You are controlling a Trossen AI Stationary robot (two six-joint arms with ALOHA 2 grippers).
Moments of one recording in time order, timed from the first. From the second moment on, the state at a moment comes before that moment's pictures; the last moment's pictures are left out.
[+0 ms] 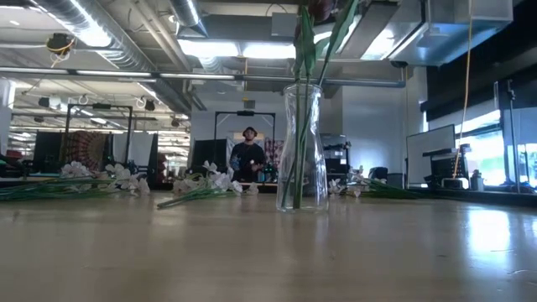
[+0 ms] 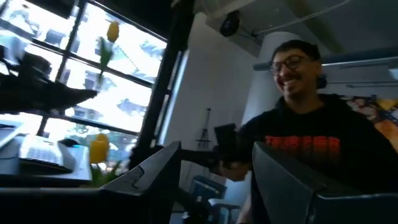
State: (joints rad) left arm -0.46 1.72 1.05 1.10 0.00 -0.30; right arm 0.91 0.33 0.46 0.35 -0.46 0.05
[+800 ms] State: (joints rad) left arm -0.36 1.72 1.05 1.12 0.00 -0.32; right arm 1.21 0.66 0.33 0.72 -0.16 -0.14
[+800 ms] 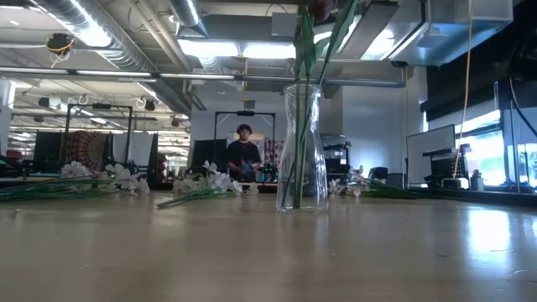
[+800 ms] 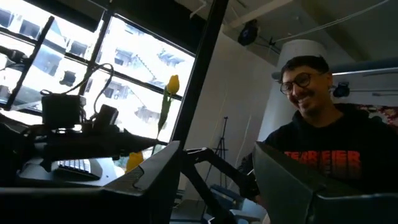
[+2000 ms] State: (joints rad) left arm -0.41 1.72 1.05 1.11 0.01 -0.37; right arm 1.20 0.88 0.33 0.63 -0.17 -0.11
